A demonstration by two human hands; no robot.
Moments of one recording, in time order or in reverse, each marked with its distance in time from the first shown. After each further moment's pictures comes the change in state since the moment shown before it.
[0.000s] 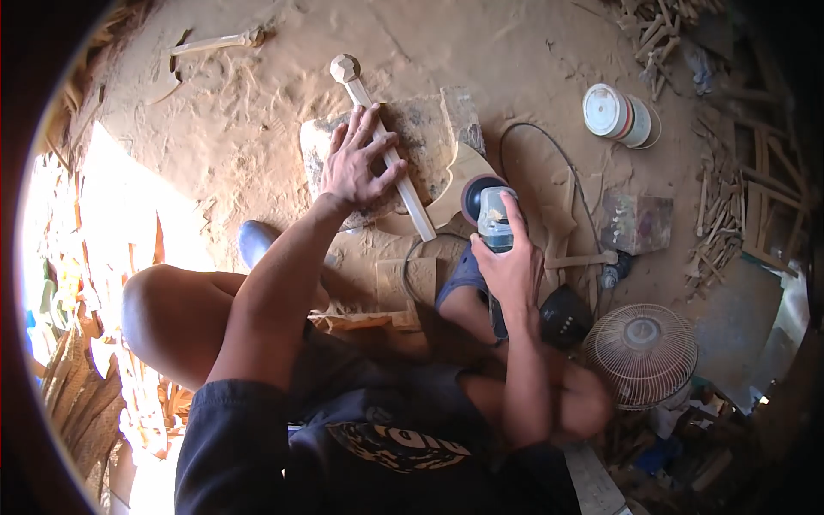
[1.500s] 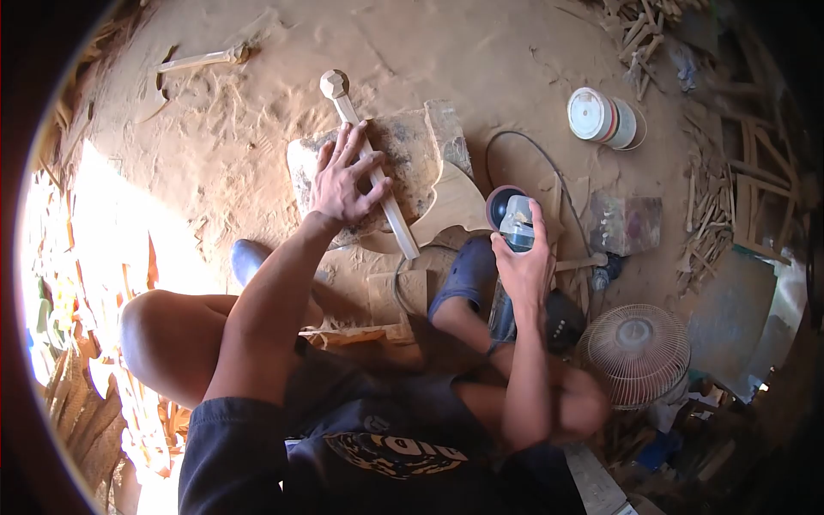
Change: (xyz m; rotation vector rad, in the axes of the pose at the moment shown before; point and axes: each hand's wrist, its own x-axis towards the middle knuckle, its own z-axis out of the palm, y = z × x) left_hand 0.002 -0.001 -0.002 -0.016 0.025 0.040; right_hand 0.022 0.028 -0.015 0.001 0.121 0.141
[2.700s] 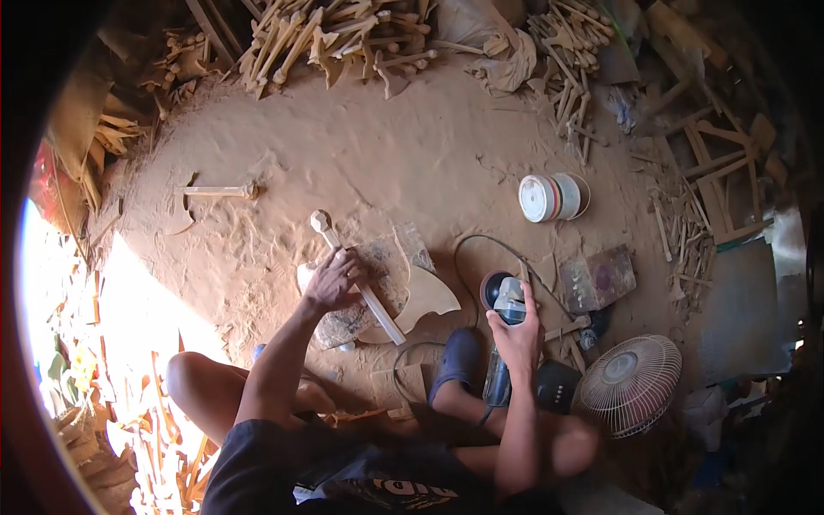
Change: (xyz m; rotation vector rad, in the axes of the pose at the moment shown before) left_hand 0.036 -0.041 -0.012 0.195 -0.126 0.556; right_hand -0.016 -0.012 -0.077 0.194 0.177 0.133
